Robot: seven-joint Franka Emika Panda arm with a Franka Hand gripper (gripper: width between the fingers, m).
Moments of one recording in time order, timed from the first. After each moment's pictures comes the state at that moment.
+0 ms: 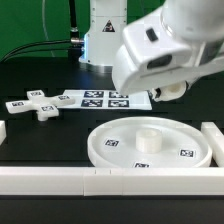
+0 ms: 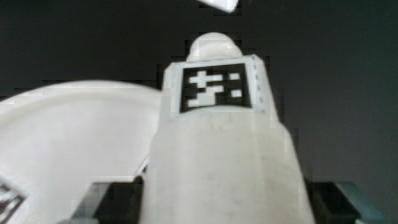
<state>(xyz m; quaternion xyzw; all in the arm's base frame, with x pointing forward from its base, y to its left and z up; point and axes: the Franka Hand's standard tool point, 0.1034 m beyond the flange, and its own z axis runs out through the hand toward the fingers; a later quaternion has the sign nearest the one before) 0.528 0.075 0.092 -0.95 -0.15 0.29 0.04</state>
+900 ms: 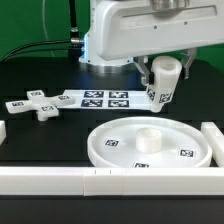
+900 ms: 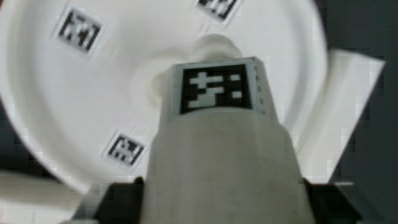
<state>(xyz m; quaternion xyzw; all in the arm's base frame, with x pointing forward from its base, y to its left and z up) 0.567 0.053 0.117 -0.99 -0.14 -0.04 0.04</state>
